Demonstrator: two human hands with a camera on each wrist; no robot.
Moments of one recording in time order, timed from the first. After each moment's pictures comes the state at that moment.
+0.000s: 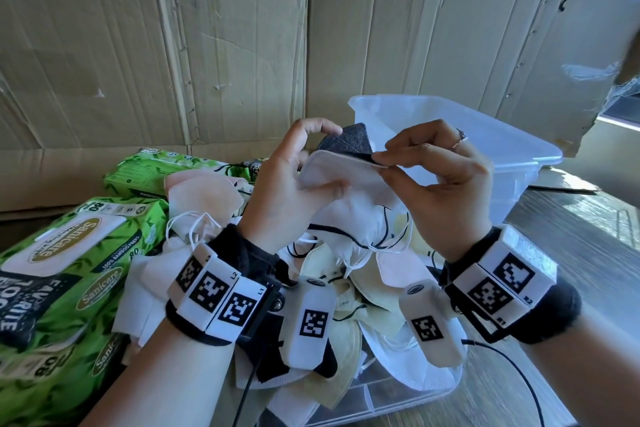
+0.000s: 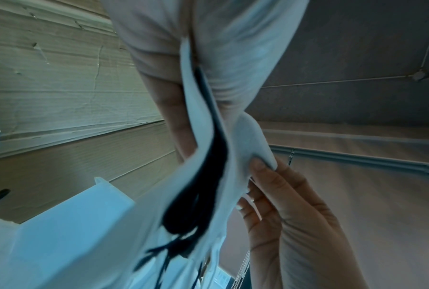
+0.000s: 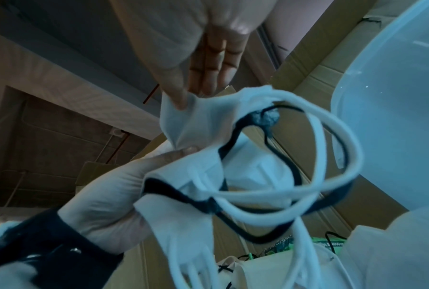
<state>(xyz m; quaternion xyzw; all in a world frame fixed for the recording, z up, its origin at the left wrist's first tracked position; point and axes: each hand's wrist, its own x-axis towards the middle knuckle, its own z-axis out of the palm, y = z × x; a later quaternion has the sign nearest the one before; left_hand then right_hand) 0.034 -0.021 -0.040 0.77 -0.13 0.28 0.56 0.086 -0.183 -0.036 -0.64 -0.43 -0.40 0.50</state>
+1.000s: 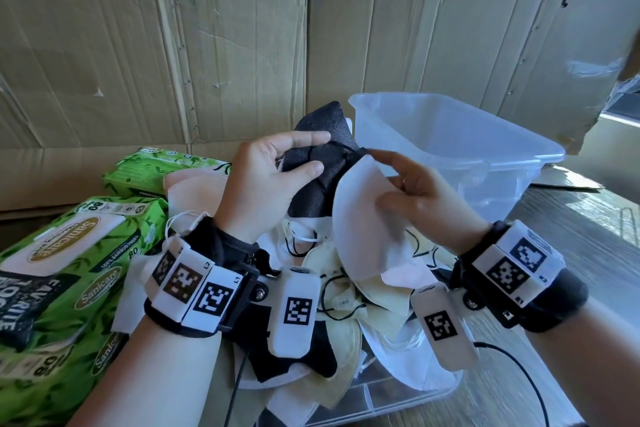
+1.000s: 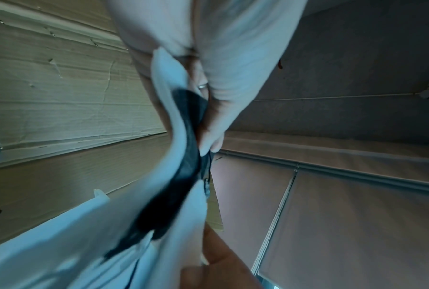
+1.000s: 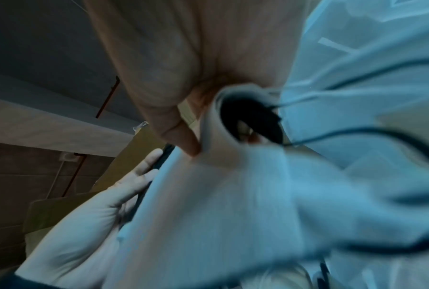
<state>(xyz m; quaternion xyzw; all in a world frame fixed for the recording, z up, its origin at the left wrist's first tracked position) 0.033 -0.005 -0.037 0.75 -0.08 0.30 0.59 0.106 -0.191 -0.047 -0.73 -0.36 0.07 0.58</state>
